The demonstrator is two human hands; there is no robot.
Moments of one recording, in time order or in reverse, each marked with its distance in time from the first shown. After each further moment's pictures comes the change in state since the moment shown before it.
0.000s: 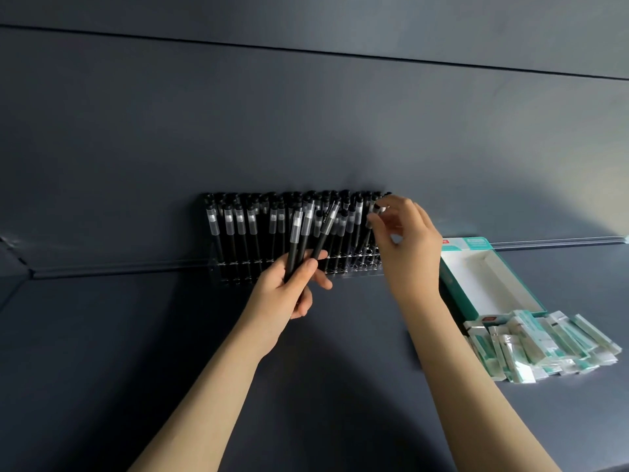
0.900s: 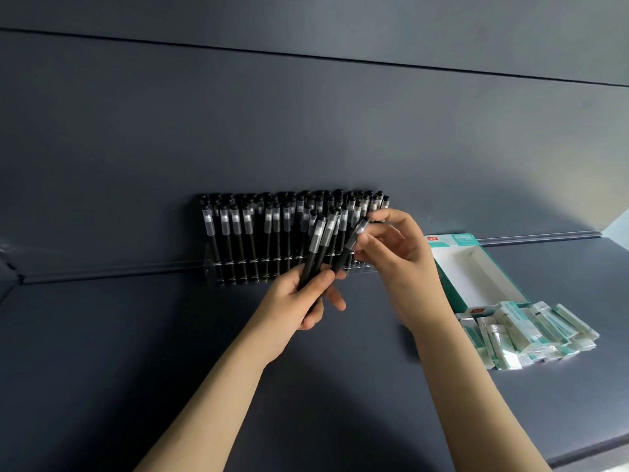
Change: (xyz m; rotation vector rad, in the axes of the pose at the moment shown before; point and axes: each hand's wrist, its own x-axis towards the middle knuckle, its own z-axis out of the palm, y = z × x) left_hand -0.006 -0.004 0.009 -0.048 -0.203 -0.042; right_hand -0.022 -0.026 -0.027 0.866 -0.291 0.463
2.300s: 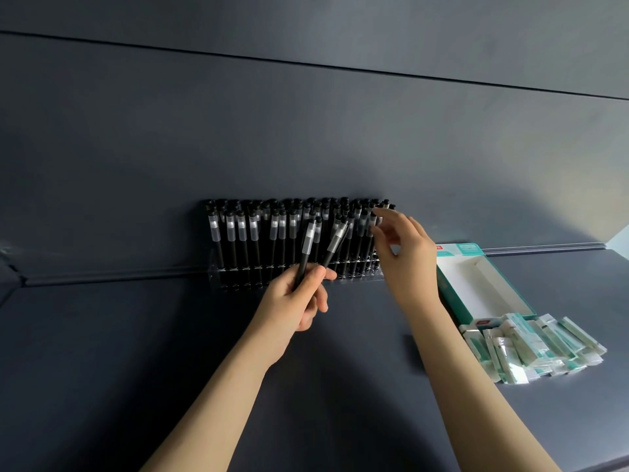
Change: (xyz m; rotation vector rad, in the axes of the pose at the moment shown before) left_hand 0.011 -0.008 -0.008 -0.107 0.131 0.023; right_hand 0.040 0.030 -0.017 -0.947 0.223 -0.427
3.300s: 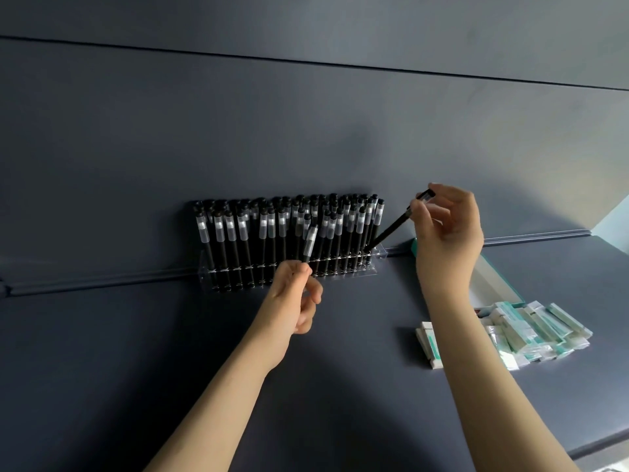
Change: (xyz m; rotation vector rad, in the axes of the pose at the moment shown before) left_hand -0.003 0.002 0.010 -0.030 0.029 -0.096; right_hand 0.008 -0.018 -0.041 0.378 0.324 0.271
